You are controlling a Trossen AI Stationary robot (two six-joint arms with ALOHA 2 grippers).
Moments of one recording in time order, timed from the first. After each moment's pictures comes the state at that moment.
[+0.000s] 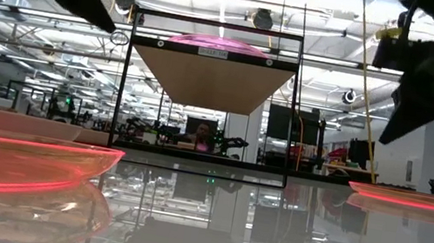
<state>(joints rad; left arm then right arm) -0.41 1.09 0.69 -0.37 -0.47 -0.31 0.20 1.02 0.58 -0.70 0.34 0.54</state>
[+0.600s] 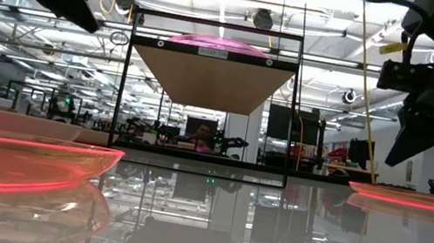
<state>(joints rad) -0.52 1.14 0.69 -0.36 -0.47 -0.44 0.20 1.02 0.49 -0.66 0.38 0.57</state>
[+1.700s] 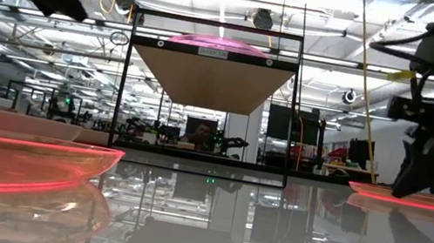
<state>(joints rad) -0.60 1.20 0.69 -0.28 -0.47 -0.53 0.20 1.02 0.30 -0.51 0.47 0.51</state>
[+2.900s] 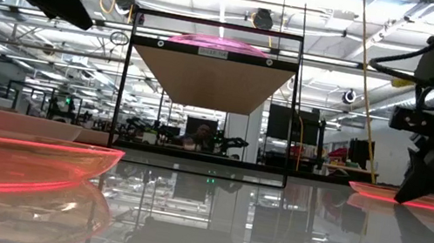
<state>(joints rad) -0.61 1.24 0.69 -0.23 -0.51 -0.49 0.17 1.02 0.26 -0.51 0.52 0.50</state>
